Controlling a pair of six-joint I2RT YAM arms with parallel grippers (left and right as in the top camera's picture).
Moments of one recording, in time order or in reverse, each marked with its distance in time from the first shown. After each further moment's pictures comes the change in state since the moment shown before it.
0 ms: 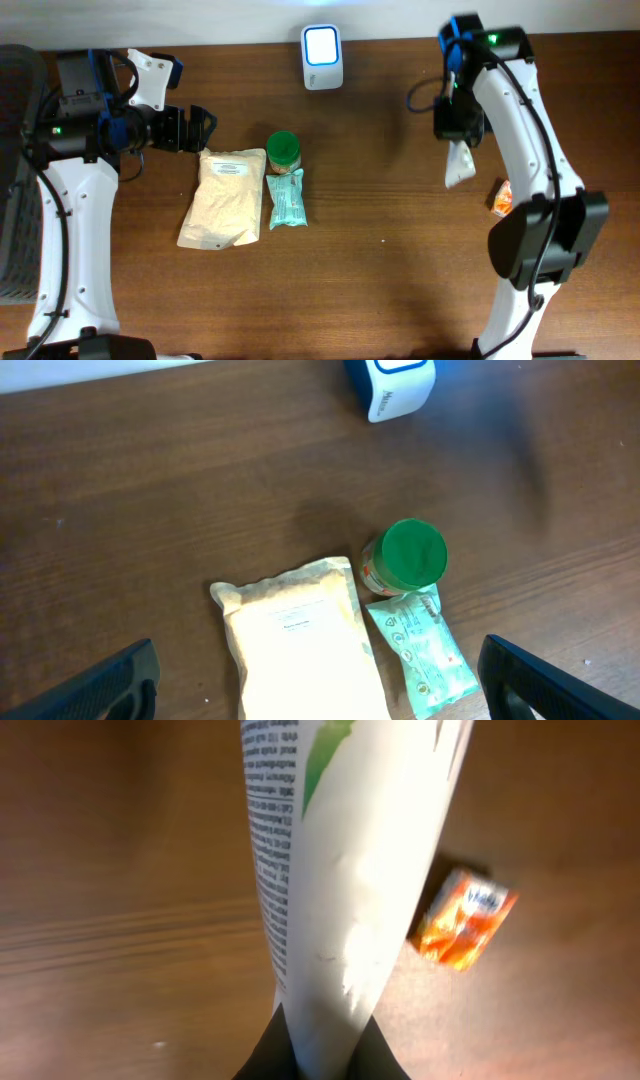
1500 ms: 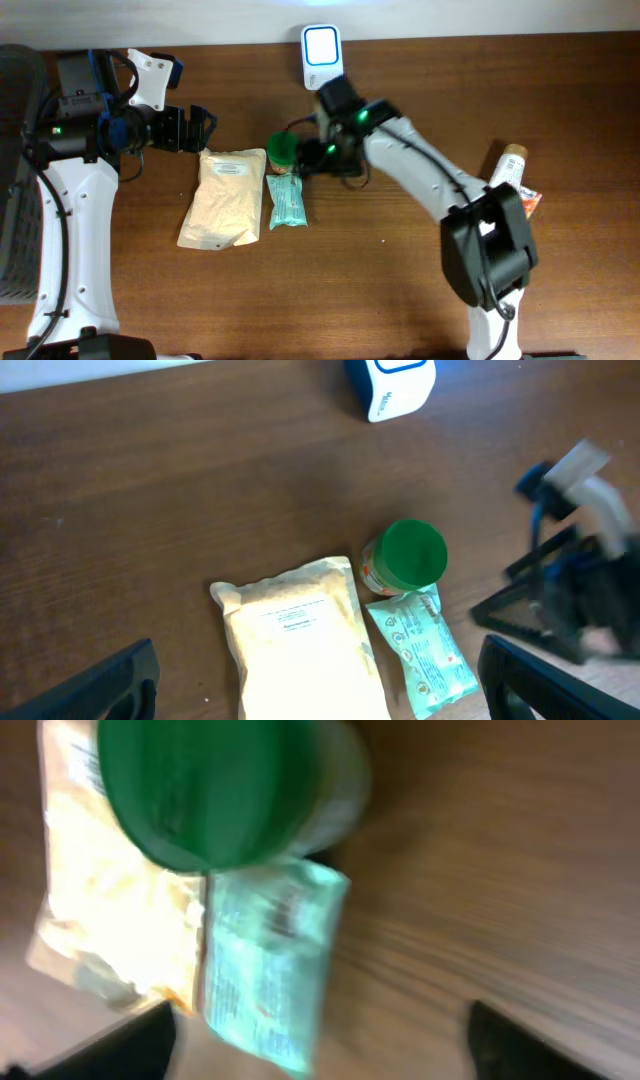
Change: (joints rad) left arm 0.000 0.000 0.000 0.000 0.000 0.000; right arm 0.434 0.000 -0.344 0.690 -0.514 0.146
